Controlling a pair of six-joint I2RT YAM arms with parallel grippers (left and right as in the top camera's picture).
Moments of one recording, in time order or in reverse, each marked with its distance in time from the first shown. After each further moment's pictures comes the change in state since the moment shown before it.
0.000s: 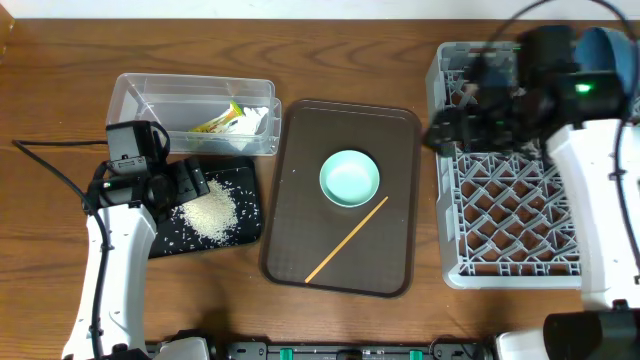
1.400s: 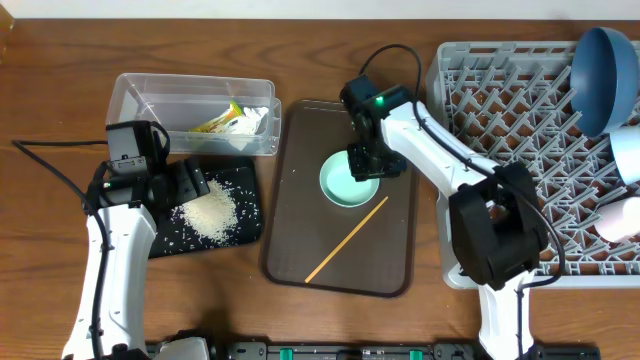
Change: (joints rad) left arm 0.000 0.000 0.000 0.000 0.000 0.000; right arm 0.366 0.527 0.000 0.171 0.338 0.397
